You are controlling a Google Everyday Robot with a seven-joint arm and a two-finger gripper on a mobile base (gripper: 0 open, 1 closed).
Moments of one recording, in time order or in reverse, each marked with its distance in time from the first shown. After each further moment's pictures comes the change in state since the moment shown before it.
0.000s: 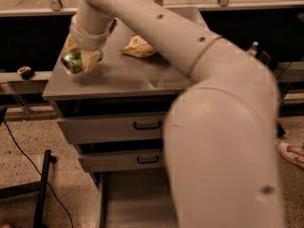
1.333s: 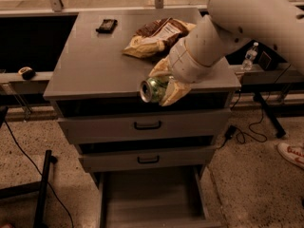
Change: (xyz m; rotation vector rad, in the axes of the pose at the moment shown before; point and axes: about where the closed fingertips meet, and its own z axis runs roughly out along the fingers) arm 0.015 0.243 -0.147 0.013 0.003 0.444
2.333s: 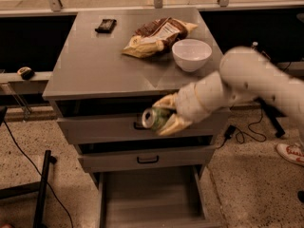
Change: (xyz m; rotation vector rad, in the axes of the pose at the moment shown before) arm 0.033 0.052 0.089 0.040 -0.274 0.194
